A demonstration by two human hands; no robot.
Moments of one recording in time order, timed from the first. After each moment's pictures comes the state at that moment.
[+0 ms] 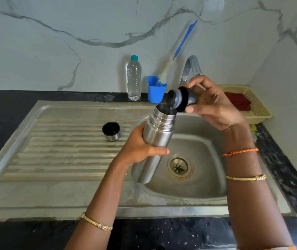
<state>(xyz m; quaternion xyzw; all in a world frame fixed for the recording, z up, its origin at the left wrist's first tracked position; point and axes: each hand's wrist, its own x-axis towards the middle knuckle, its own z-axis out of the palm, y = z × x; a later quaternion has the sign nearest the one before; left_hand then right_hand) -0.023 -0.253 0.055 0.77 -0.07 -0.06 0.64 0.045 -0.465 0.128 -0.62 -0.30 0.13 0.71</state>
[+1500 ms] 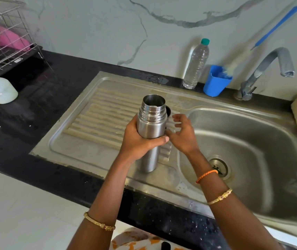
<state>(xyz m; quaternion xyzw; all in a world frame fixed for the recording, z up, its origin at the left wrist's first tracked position) -0.085 -0.151 0.028 0.72 0.15 0.14 0.67 0.016 -0.281 -0.022 -0.85 -0.13 0.06 0.51</state>
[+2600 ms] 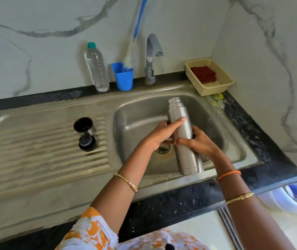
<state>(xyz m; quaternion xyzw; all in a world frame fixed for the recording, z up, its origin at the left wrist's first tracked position) 0.005 -0.380 0.012 0.70 0.03 -0.32 0.64 -0.046 -0.517 0.004 -0.83 0.16 0.13 0.52</state>
